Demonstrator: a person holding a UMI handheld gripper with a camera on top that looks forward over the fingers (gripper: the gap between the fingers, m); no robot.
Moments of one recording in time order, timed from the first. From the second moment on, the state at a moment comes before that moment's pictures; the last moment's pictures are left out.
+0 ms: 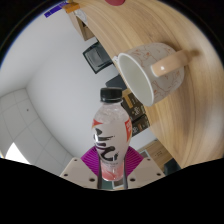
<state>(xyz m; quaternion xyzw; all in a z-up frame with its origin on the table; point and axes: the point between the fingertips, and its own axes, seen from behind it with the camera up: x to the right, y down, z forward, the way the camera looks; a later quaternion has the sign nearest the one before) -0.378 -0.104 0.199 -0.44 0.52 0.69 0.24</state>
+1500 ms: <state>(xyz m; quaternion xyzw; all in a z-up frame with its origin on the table) -0.041 -0.117 0.062 -0.84 0.05 -0.01 0.54</state>
